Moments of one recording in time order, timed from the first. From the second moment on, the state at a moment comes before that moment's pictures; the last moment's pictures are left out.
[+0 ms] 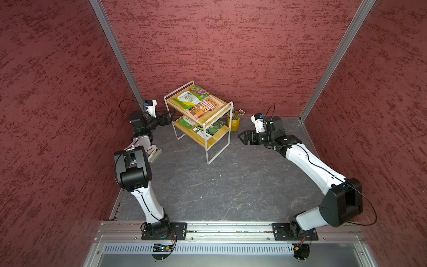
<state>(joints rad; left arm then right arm) 0.31 1.94 1.35 0.61 0.99 -0.42 0.38 1.52 1.30 -0.40 -0.34 0.32</state>
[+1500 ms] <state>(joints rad) -0.18 1.24 1.00 -0.11 0.61 -0.33 0.37 1.21 1.04 -0.50 -0.16 0.30</state>
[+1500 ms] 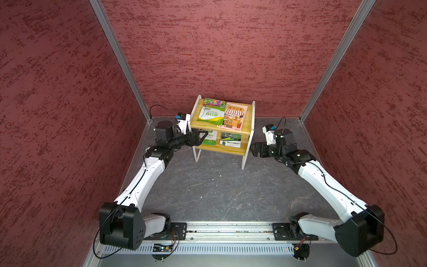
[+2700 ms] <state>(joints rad) -0.31 1.18 1.71 -1.11 0.00 -0.54 0.20 1.28 1.35 -0.95 0.06 0.45</state>
